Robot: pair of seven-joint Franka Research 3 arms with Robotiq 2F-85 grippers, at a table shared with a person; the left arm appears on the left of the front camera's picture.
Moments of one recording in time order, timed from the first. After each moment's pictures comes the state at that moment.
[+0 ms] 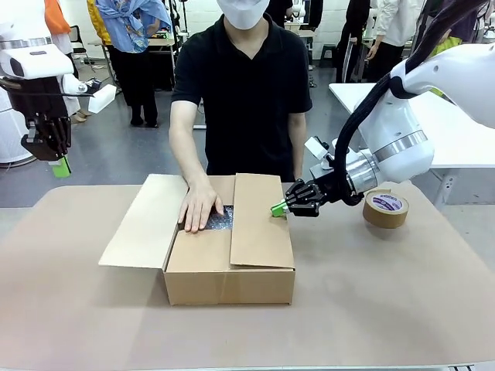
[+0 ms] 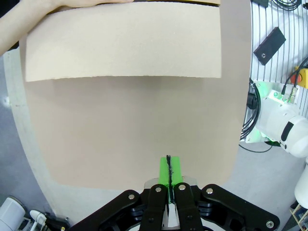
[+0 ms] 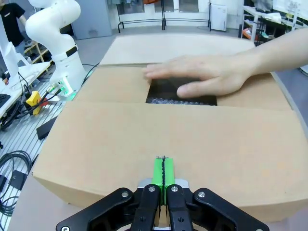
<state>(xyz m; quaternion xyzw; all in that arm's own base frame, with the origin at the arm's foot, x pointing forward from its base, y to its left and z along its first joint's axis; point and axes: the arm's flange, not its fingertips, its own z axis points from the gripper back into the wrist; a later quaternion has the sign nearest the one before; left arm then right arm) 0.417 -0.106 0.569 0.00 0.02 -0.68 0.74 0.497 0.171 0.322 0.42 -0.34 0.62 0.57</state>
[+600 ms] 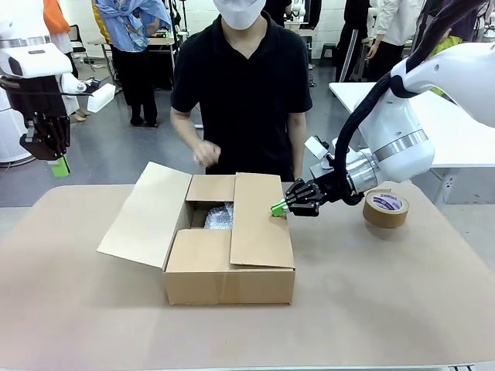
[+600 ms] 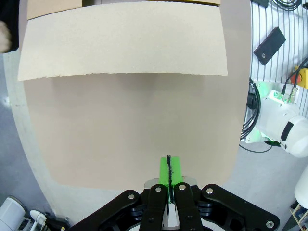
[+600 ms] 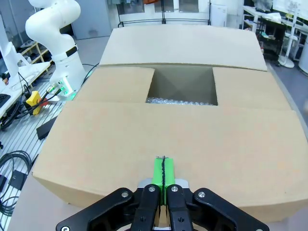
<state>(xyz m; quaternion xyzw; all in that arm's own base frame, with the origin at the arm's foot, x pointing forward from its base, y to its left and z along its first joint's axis) 0.417 -0.106 0.569 0.00 0.02 -0.68 0.74 0.497 0.171 0.322 0.42 -0.34 0.62 0.57</state>
